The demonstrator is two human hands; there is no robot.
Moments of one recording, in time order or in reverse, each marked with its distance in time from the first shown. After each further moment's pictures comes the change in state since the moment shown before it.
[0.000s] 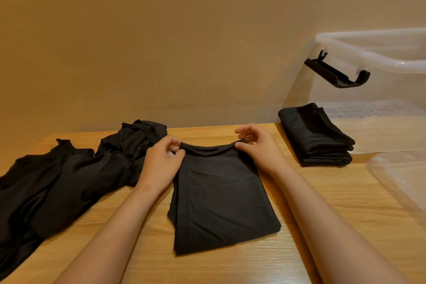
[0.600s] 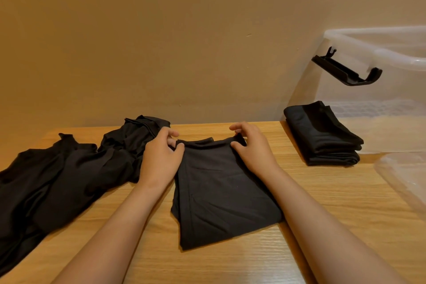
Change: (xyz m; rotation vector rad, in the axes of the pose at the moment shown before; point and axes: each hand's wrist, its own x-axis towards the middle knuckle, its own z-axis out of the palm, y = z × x) left_hand 0.007 -0.007 0.002 0.100 0.159 0.011; right_hand 0.003 -0.002 0.030 -0.220 0.030 -0.080
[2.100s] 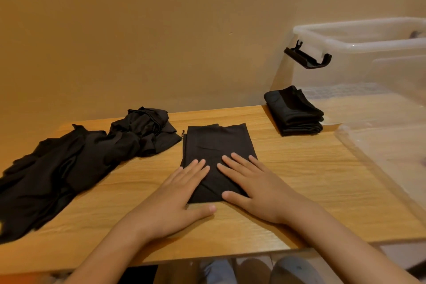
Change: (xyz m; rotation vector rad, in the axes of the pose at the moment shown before) left_hand -0.140 0.037 -0.062 0.469 -0.805 0.415; right_hand -0.163 -0.037 -0.050 -0.576 -0.556 -0.229
